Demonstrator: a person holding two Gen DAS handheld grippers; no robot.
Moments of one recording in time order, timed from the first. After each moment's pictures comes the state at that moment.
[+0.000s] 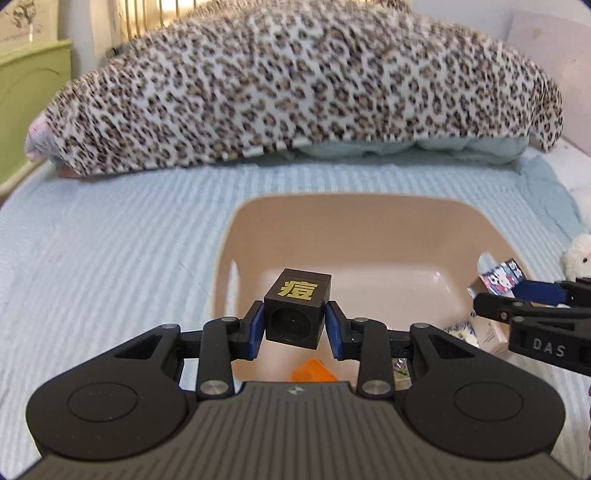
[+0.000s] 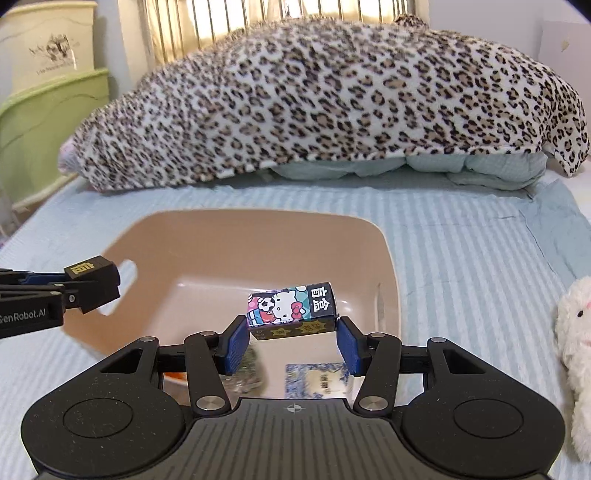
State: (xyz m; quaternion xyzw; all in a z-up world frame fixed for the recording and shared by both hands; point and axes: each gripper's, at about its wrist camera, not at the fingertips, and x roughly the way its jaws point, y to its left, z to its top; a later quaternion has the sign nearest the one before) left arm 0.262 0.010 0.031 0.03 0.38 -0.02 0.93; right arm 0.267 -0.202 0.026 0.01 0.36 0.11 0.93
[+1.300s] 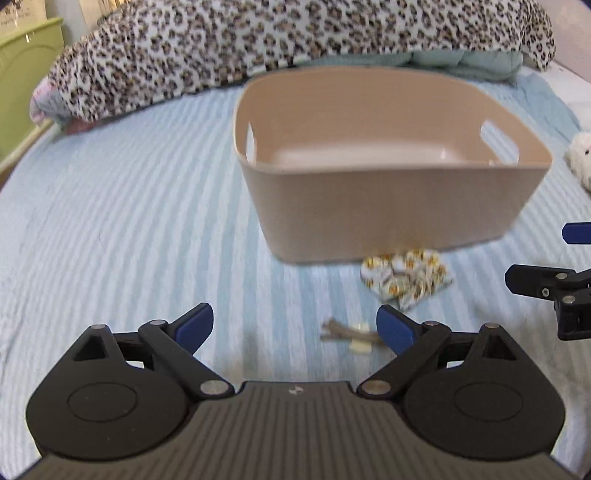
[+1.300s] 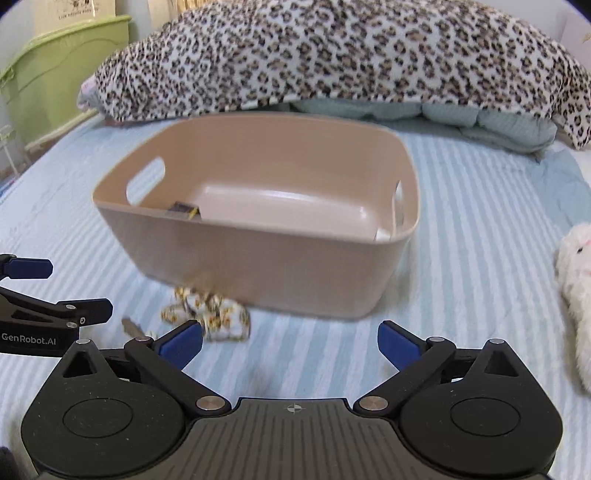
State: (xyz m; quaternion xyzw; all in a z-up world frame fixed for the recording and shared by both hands) left arm 0.181 0.034 -0.019 0.08 0.45 -0.02 0.89; right arm 0.187 -0.190 -0.010 -0.03 0.43 0.13 0.89
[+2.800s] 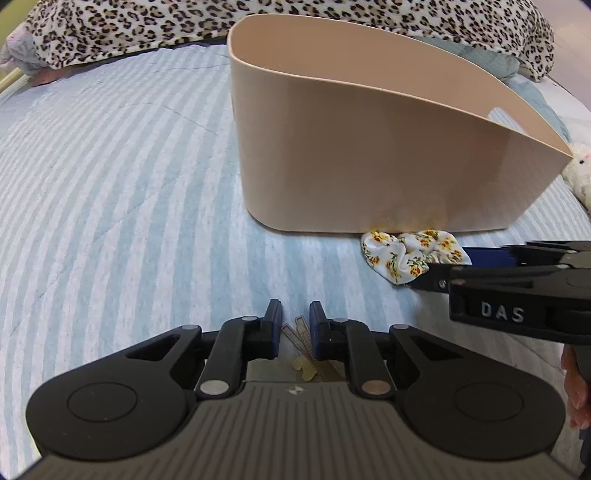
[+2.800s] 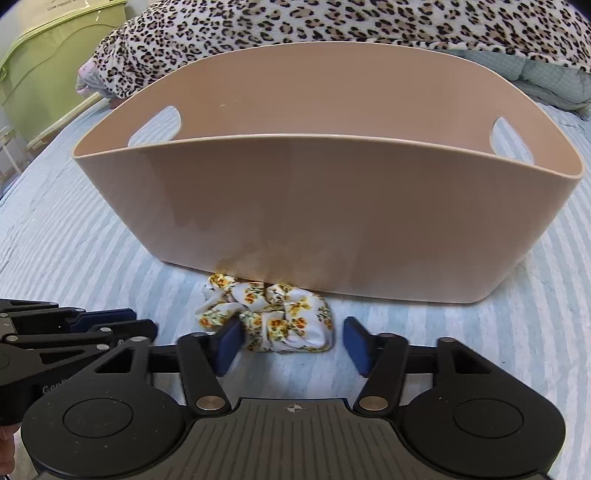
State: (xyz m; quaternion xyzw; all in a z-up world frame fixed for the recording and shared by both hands) left arm 0.204 0.059 -0.074 0.00 0.47 -0.07 0.88; right arm 0.225 -0.132 -0.080 0.02 0.46 0.16 0.87
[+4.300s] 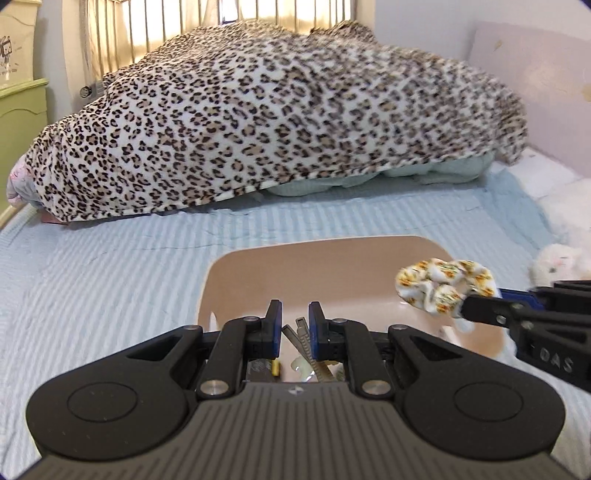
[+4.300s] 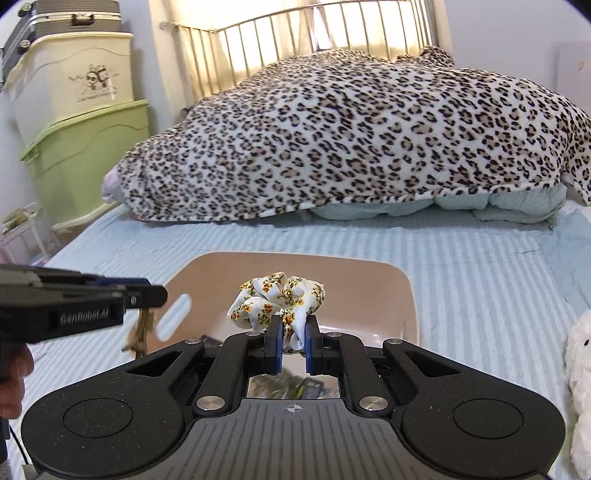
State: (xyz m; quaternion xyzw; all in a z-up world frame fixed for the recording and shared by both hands) left arm 0.260 -0.009 0.070 0.05 0.33 -0.06 0.94; right arm 0.235 -0.204 0.065 0.03 0.31 0.17 0.94
